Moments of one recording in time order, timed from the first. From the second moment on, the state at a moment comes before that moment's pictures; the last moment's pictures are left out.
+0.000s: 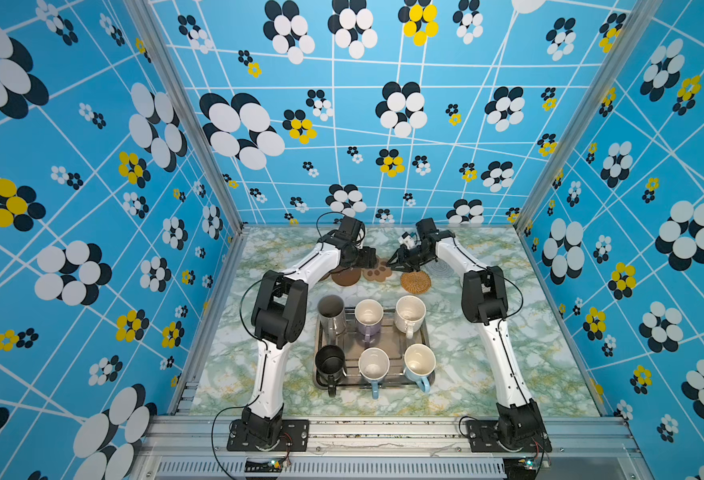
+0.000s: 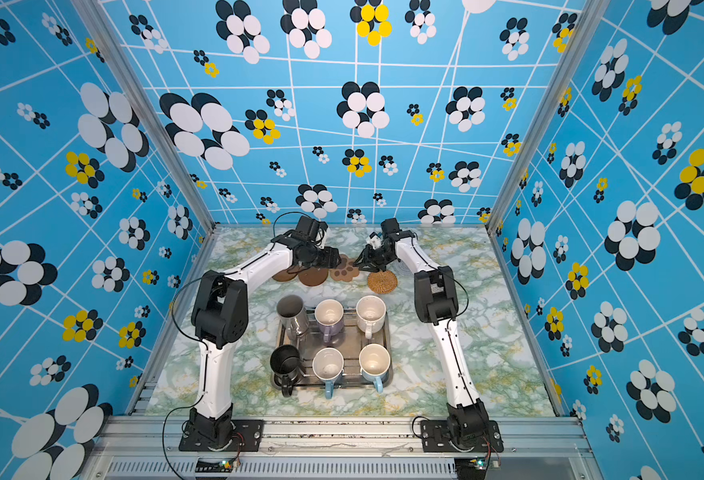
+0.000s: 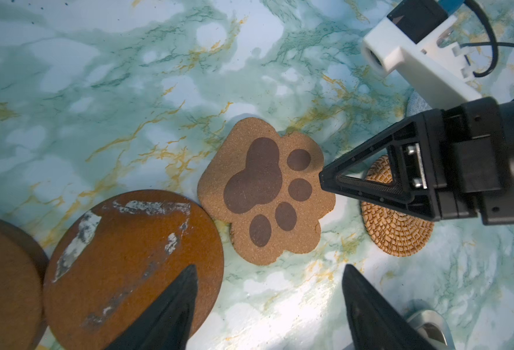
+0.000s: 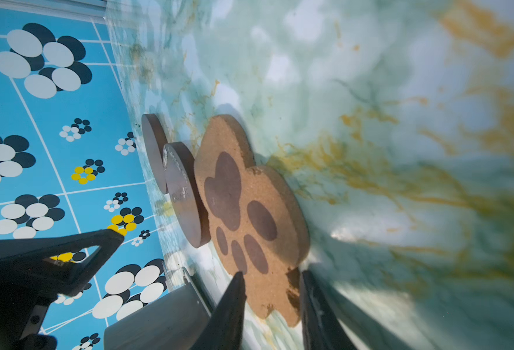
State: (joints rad) left arm -0.40 2.16 1.78 -0.54 0.20 -0.27; right arm 0.27 2.65 2.31 -0.82 -0.76 0.43
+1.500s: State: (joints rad) left arm -0.21 2.60 2.44 -0.96 -0.17 -0.08; right arm 0.29 2.33 2.02 -0.73 -0.62 0.45
